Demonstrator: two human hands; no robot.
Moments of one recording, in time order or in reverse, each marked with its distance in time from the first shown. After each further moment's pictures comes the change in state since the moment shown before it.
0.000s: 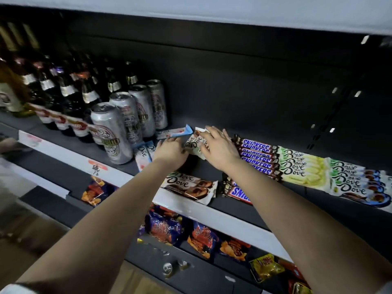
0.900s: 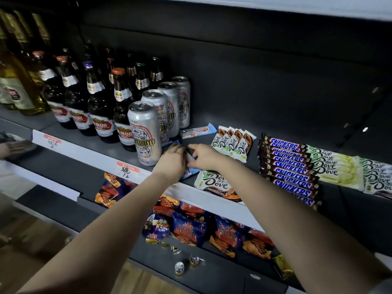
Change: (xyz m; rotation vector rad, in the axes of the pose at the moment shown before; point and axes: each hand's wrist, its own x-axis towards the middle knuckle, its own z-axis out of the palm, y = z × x) left_hand -0.005 -0.110 0.014 -0.076 -0.034 0.170; right_hand 0.044 -0.116 0.036 0.268 -0.454 0.148
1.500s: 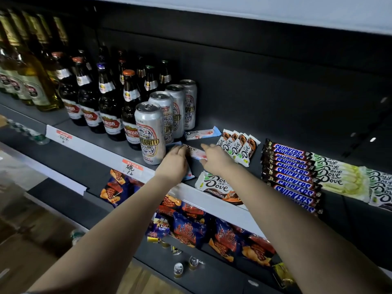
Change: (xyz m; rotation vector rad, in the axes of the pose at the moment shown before) left_hand -0.011 0.007 0.001 -0.070 0.153 -0.048; right_hand -0.002 0.019 0.004 -0.252 0.170 0.051
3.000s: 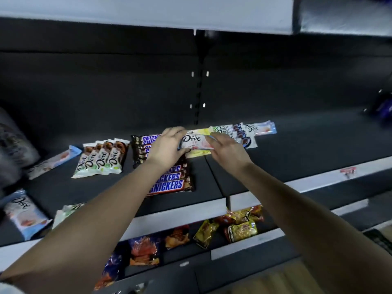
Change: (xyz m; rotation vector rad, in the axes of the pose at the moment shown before) left_hand 0.032 0.287 0.073 -0.147 -0.137 0.756; right_hand -0.226 0.256 -0.058 -0.417 0.525 0.297
